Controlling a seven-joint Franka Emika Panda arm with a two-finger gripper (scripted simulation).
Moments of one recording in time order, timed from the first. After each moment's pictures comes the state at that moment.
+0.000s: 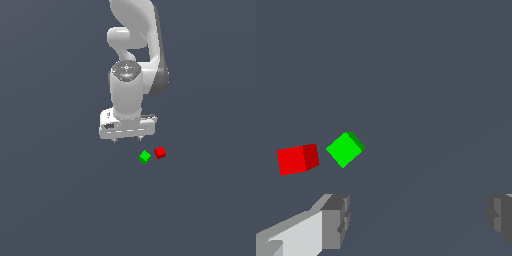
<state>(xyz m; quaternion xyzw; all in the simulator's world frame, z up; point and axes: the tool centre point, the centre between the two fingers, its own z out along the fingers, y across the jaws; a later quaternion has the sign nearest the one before) 0.015 -0.002 0.170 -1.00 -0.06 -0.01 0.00</state>
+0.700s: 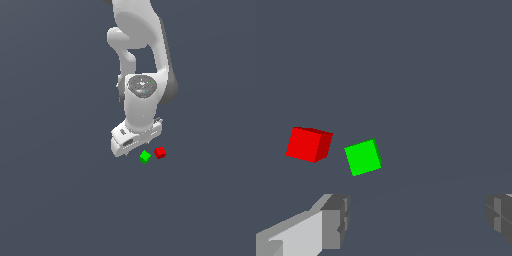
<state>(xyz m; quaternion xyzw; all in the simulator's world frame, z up) 0.039 0.036 0.146 -0.97 -0.26 -0.01 0.00</state>
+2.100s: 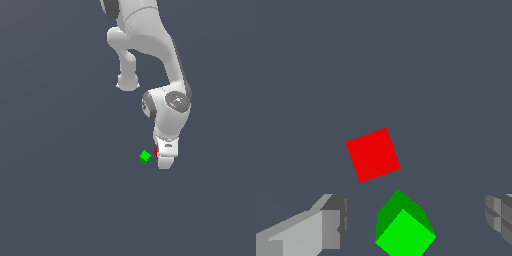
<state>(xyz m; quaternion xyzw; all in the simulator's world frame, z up) 0.024 0.138 0.090 -0.73 -0.69 0.00 0.00</state>
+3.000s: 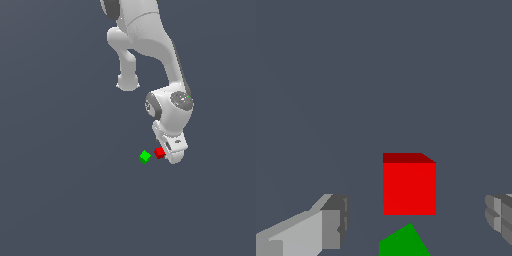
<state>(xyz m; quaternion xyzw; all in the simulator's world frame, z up) -0.004 0.161 0.070 -0.60 -0.80 0.00 0.00</state>
